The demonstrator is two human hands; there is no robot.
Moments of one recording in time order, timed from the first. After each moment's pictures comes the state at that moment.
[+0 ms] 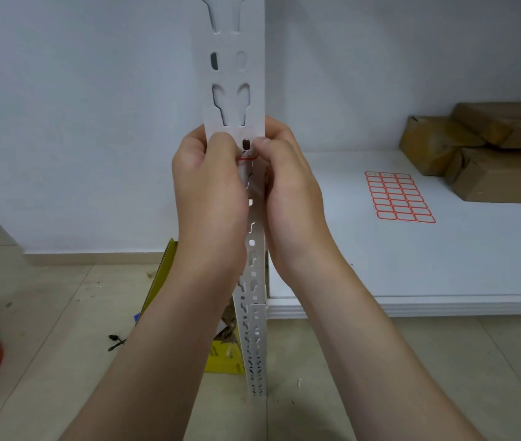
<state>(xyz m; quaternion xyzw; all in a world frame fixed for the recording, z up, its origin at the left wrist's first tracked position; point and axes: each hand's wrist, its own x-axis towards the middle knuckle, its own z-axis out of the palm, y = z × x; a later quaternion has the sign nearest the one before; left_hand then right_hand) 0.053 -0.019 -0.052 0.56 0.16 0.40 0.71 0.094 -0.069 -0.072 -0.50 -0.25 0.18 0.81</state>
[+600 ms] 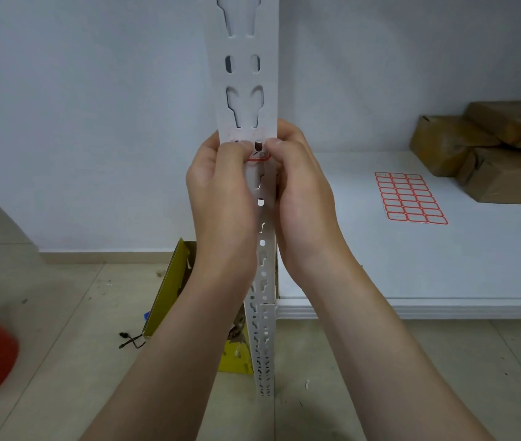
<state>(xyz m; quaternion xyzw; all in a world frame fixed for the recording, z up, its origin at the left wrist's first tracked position) 0.049 -0.022 -0.057 0.54 0.14 0.40 0.72 0.091 -0.071 -0.069 -0.48 -0.24 0.20 0.82</state>
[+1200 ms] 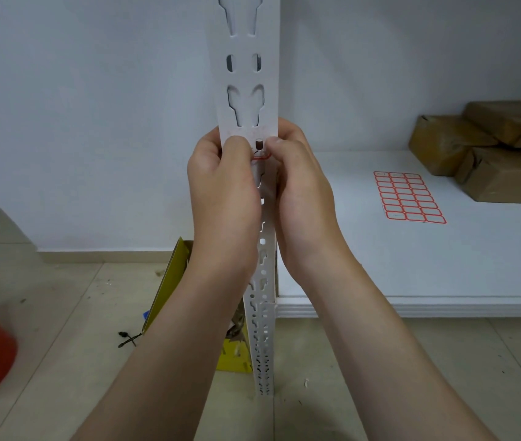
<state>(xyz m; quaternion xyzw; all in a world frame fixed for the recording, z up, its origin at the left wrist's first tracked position) 0.051 -0.020 -0.052 0.56 0.16 0.40 0.71 0.088 -0.071 -0.067 -0.48 -0.24 0.20 0.82</state>
